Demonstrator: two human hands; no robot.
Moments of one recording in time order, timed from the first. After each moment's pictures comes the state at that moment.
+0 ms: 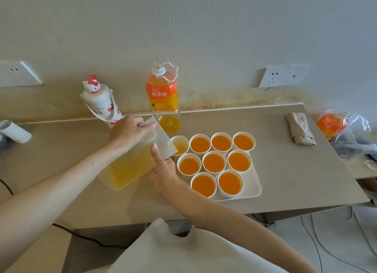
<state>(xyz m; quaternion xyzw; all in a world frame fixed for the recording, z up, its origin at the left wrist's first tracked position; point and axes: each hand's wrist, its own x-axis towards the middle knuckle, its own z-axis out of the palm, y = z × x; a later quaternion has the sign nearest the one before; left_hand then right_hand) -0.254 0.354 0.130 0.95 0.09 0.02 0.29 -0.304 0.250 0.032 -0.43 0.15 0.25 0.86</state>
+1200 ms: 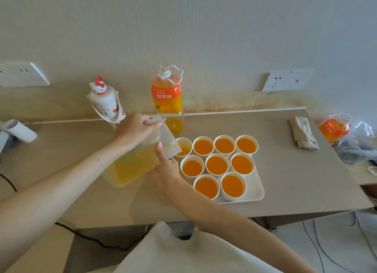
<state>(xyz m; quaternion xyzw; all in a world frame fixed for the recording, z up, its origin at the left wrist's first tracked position) -0.253 0.351 0.140 0.96 0.09 0.03 0.27 -0.307 0.243 0.053 -0.40 0.16 0.27 0.86</state>
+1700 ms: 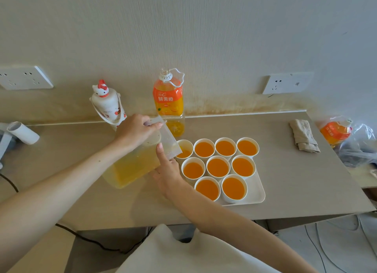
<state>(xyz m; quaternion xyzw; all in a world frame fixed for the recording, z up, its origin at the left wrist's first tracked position) -0.255 0.350 0.145 0.96 0.09 0.04 0.27 -0.308 0.247 0.055 -0.41 0.15 0.27 0.86</state>
